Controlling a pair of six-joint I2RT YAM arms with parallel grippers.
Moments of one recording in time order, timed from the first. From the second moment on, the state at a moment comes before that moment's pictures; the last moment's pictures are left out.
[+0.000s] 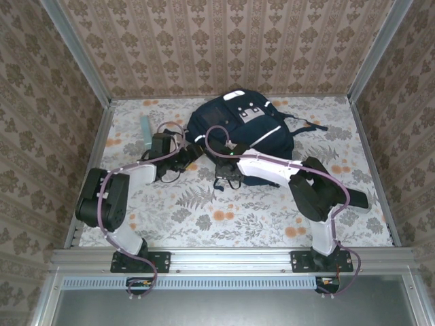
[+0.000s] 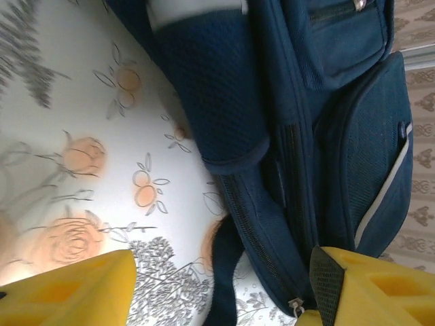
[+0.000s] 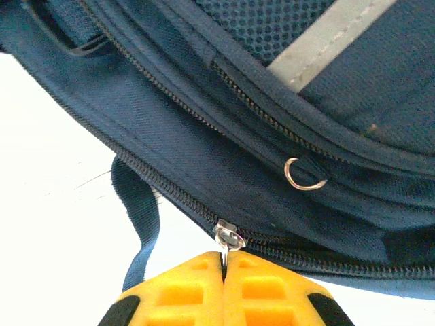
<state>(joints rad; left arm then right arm) -0.33 1.67 0.78 0.18 0.55 -0.87 0.81 1.94 1.45 -0.72 0.26 0.95</state>
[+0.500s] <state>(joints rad) -0.37 1.88 0.86 0.35 0.61 -0.99 0.80 1.91 1.41 -0.54 0.10 0.86</state>
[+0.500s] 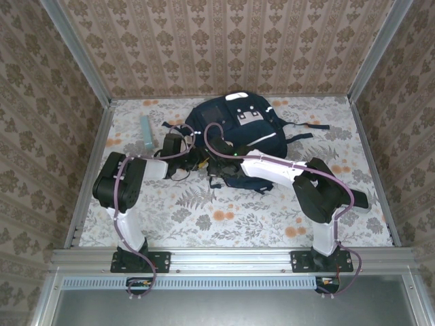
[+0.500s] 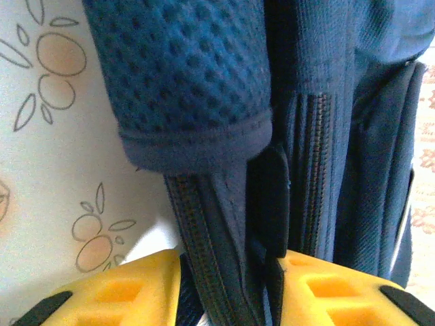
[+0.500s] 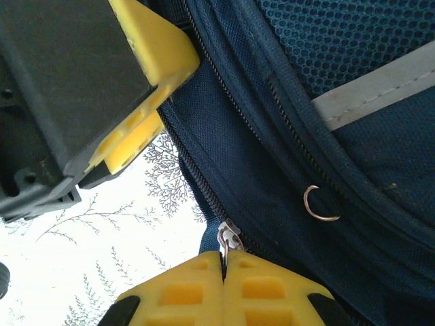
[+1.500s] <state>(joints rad) -0.17 1.71 1.01 -0.08 0.38 -0.71 0.82 1.66 1.20 -0.62 0.25 0.72</state>
